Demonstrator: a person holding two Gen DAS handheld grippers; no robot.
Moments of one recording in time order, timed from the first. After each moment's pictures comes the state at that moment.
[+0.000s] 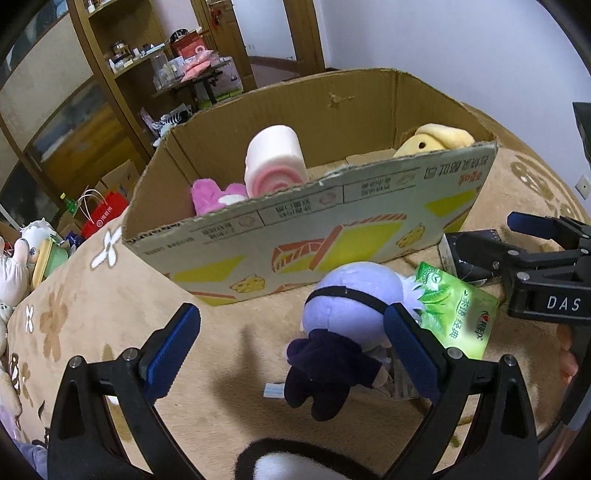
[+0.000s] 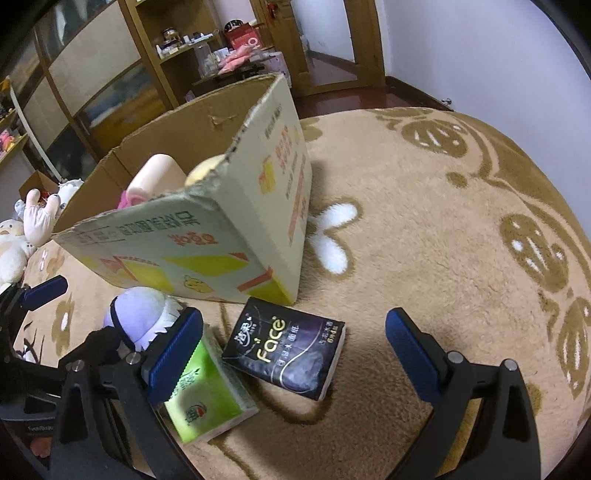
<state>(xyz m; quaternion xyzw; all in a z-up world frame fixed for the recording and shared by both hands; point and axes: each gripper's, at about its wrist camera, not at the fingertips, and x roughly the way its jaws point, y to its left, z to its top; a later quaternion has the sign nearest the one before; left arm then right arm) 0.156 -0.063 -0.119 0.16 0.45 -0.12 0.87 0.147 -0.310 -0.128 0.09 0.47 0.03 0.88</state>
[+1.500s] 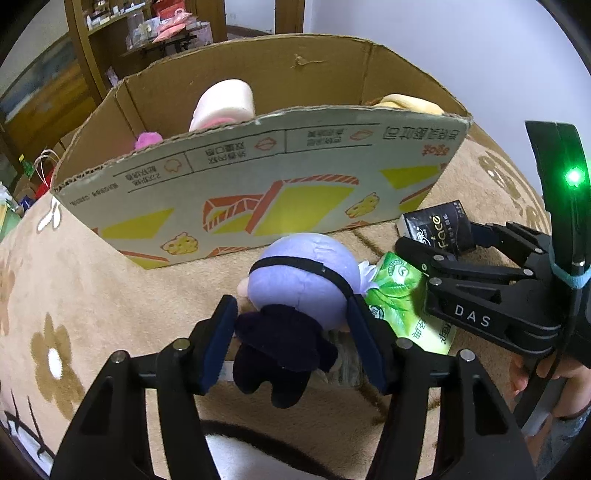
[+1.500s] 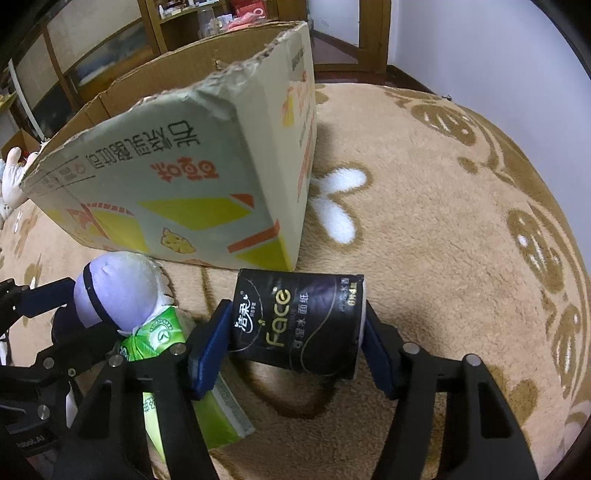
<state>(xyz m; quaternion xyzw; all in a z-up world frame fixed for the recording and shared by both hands) 0.150 -0.071 -0.136 0.09 0.51 -0.18 0.83 0.152 -0.290 -0.149 0.03 0.51 0.01 0.86</state>
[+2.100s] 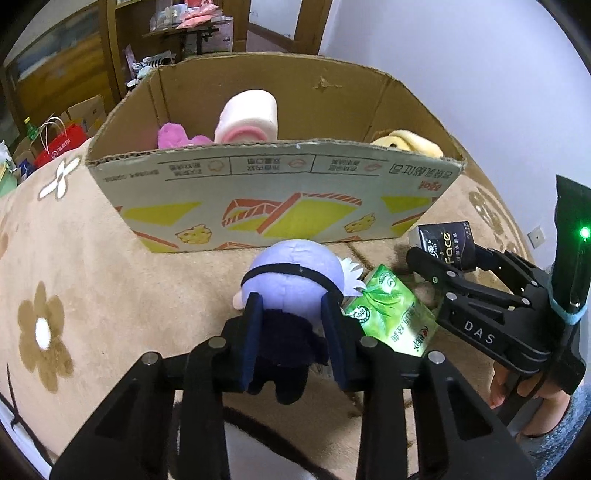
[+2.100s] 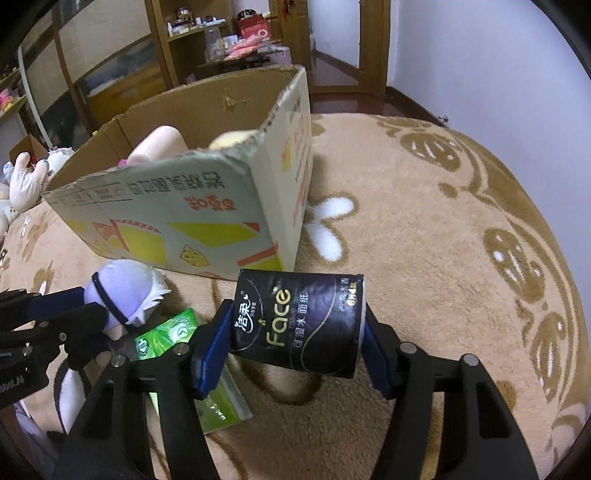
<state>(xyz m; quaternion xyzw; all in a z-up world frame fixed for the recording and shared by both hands) 0.146 -0.043 -0.117 0.01 0.52 -0.18 0.84 0.121 -0.287 -0.117 0.02 0.47 0.01 0.88</state>
